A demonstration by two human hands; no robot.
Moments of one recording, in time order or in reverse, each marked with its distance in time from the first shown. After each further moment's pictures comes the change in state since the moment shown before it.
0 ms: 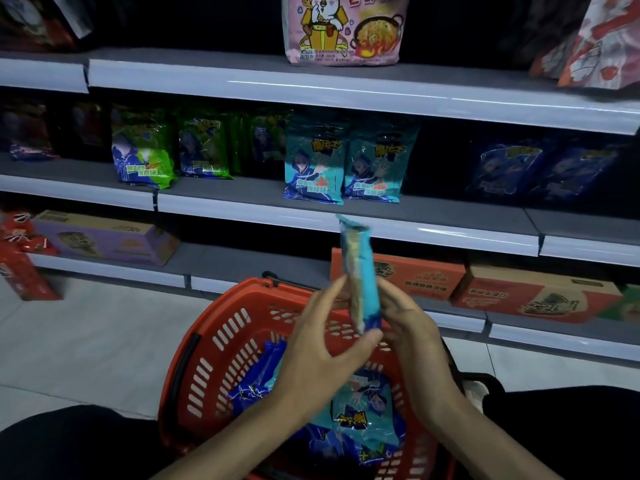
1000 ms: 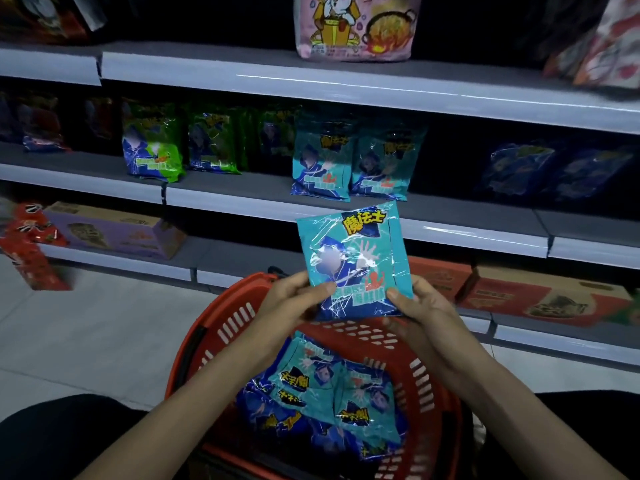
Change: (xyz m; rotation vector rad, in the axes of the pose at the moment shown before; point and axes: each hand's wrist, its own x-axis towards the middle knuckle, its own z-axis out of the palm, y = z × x) left_hand 0.043 -0.022 -0.046 -0.498 -0.107 -0.264; right_hand 0.034 -0.003 -0.027 0.225 -0.025 0.274
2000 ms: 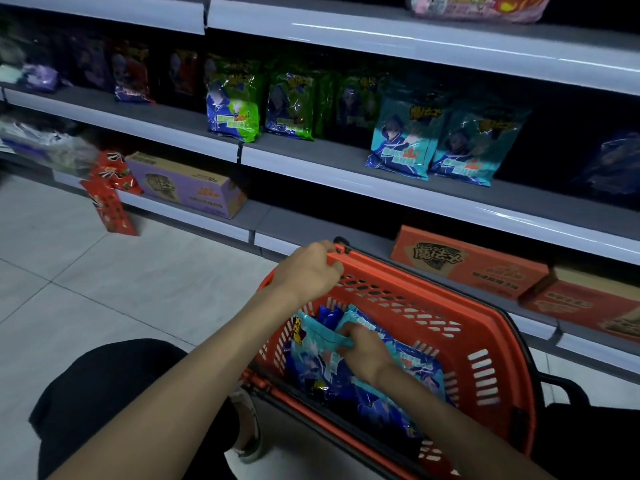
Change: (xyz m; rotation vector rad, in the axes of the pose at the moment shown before) left_hand -0.003 0.004 -0.085 1.002 0.251 -0.105; right_hand 0.056 0.192 0.092 -1.305 -0.207 0.138
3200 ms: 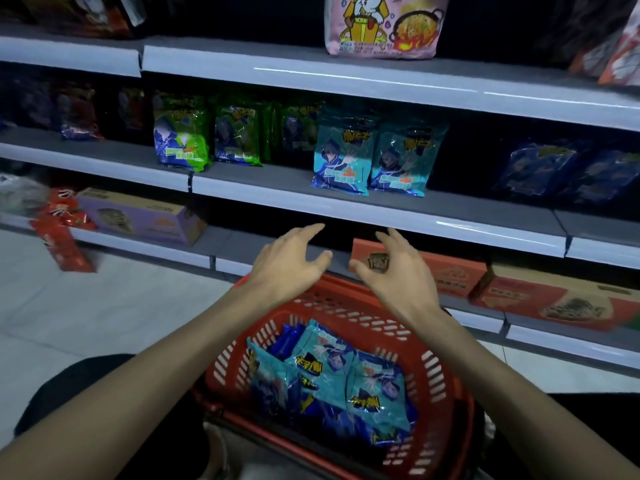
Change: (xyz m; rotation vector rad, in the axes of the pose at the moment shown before) left_hand -0.001 0.071 -0.004 0.117 0.102 0.258; right_hand -0.048 -0.002 -0.184 -0.080 0.646 -0.100
